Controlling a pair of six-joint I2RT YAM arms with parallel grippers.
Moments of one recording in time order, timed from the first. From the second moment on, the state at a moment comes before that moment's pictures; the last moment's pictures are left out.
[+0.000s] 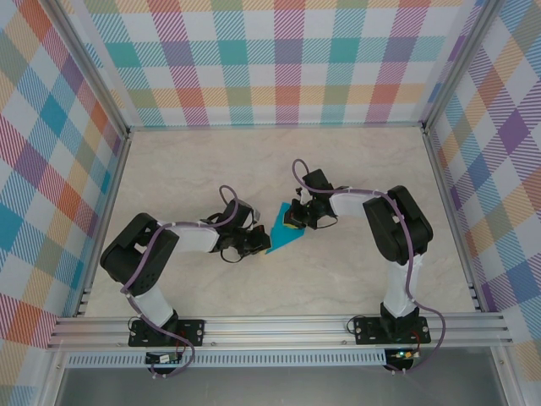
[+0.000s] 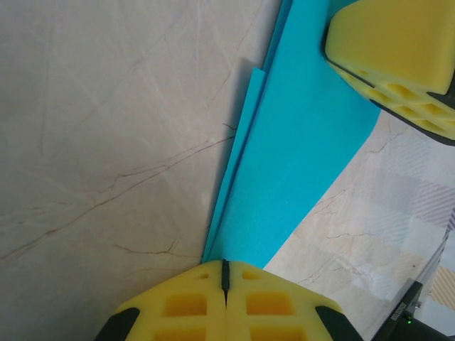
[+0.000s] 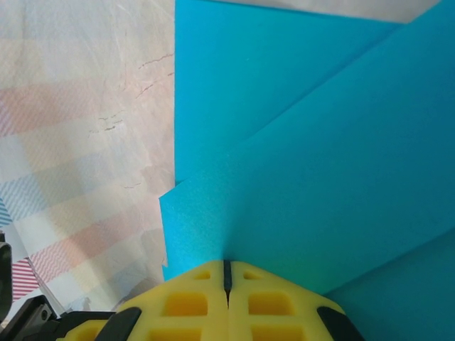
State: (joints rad) left arm -0.61 1.71 0.73 0.01 0.45 -0.87; right arm 0.50 1.96 1.11 -0.25 -0.56 0.74
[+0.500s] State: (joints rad) left arm -0.61 1.72 0.77 -0.07 0.44 -0.84; right arm 0.57 1.88 1.08 -0.21 -0.66 0.60
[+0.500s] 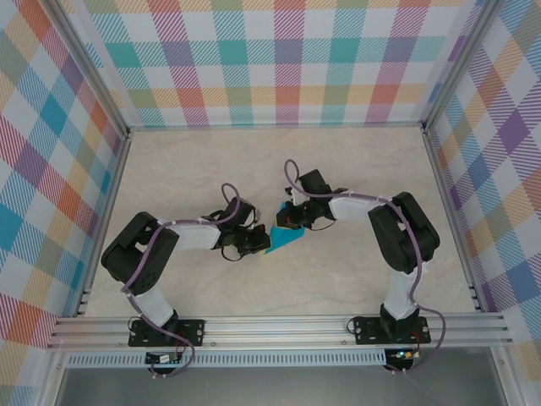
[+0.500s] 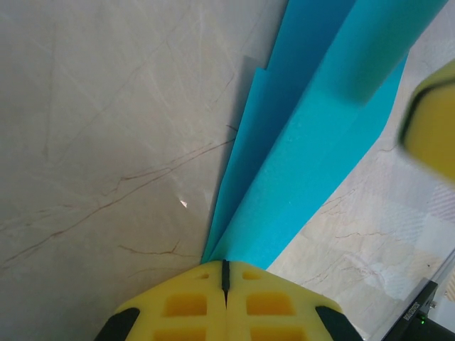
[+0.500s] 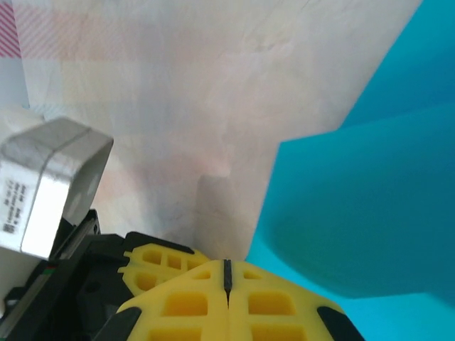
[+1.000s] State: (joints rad) left arm -0.61 1.72 0.78 -0.09 0.44 -0.84; right arm 0.59 1.97 1.08 -0.22 -0.66 0.53
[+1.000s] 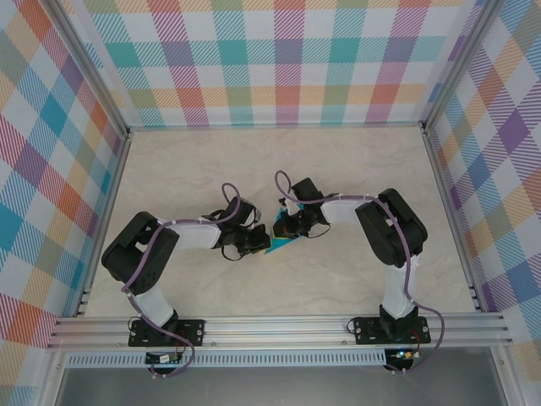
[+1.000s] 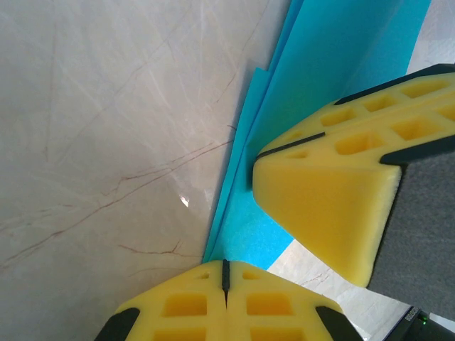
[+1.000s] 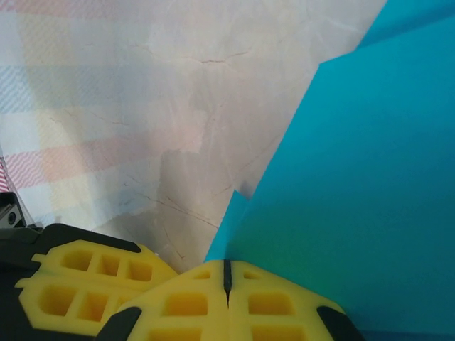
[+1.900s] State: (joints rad) left arm -0.61 1.72 0.82 -0.14 0.45 -0.81; right arm 0.22 1.86 1.15 -0.28 -0.59 0.57
